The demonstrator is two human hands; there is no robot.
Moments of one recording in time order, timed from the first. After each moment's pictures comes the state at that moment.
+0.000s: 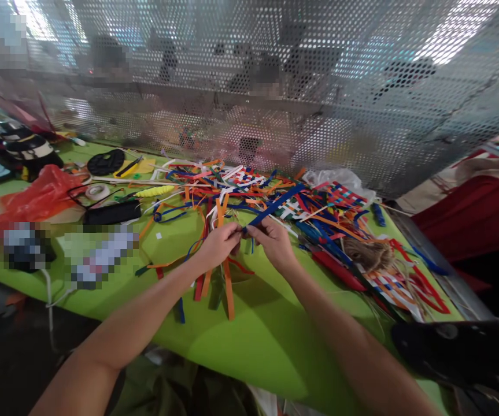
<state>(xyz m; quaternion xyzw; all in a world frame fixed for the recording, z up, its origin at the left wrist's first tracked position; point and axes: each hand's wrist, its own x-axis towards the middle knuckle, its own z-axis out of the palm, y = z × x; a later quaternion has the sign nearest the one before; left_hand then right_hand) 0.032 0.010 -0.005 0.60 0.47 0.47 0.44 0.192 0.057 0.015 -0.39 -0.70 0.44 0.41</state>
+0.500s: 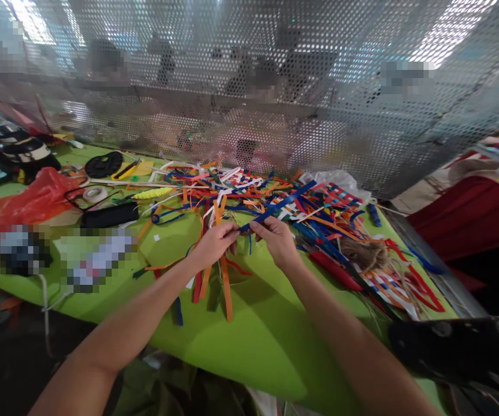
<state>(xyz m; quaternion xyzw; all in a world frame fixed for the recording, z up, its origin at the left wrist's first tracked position) 0.024 0.016 -0.008 0.60 0.47 0.46 0.46 0.199 0.067 0.021 -0.39 -0.64 0.49 0.44</state>
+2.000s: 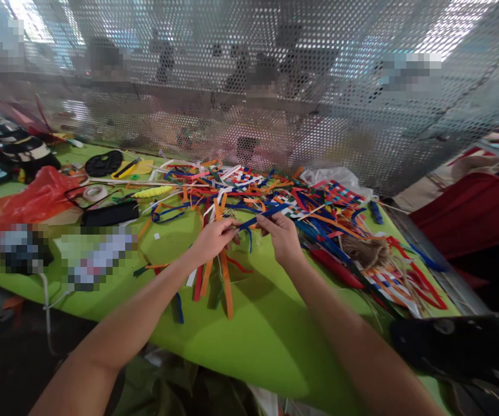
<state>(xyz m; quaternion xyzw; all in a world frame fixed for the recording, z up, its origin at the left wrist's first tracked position) 0.017 0.018 -0.007 0.63 0.49 0.44 0.41 0.196 0.070 0.013 -0.42 -0.58 0.49 0.49</state>
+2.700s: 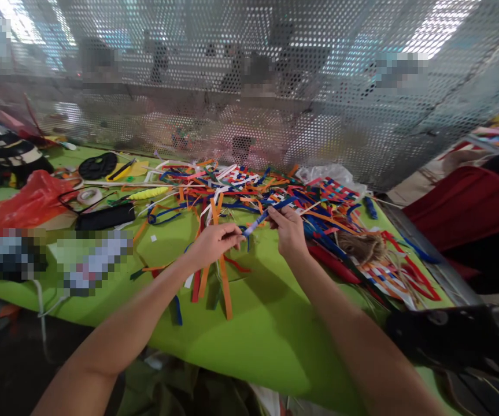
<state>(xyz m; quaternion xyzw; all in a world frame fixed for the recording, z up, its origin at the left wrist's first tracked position) 0.025 0.001 0.008 0.68 0.45 0.42 0.41 0.212 0.090 0.009 -0.44 -0.54 0.46 0.55</state>
